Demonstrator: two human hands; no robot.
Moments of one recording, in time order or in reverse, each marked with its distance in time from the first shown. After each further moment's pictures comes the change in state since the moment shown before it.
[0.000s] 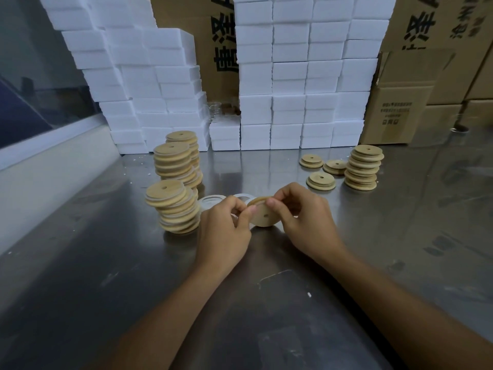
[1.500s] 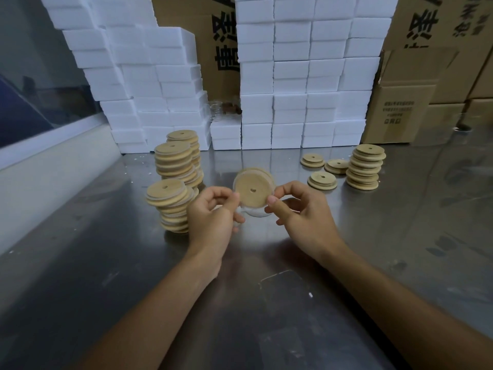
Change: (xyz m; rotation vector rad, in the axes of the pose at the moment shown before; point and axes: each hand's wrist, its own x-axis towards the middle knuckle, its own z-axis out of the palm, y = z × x) left_hand 0.010 0.015 -0.013 -0.616 0.064 -0.486; right_hand -0.002 -0.017 0.000 0.305 -0.031 0.203
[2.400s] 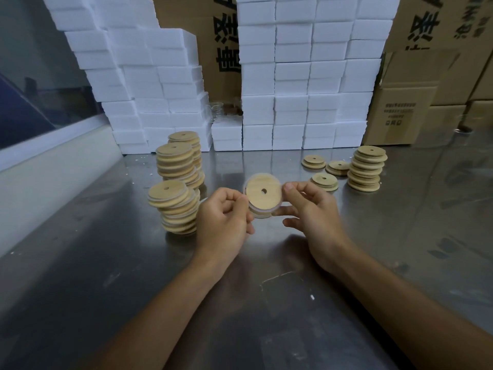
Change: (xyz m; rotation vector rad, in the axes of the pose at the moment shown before) left_hand -0.006 -0.003 0.003 0.109 -0.109 0.166; right_hand 0.004 -0.002 -0.002 0.334 0.085 0.260
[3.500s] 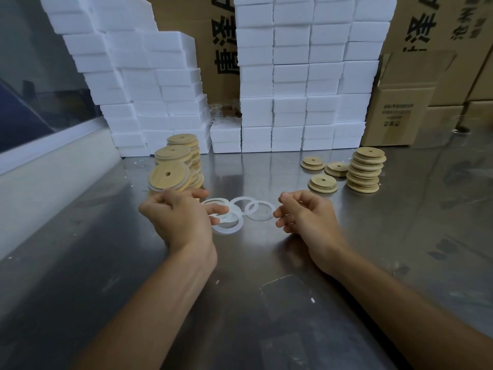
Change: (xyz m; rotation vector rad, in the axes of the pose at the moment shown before) left_hand 0.020 0.025 -0.014 -0.214 0.608 -0.190; right_hand 0.000 0.003 -0.001 -0.089 -0.002 0.042
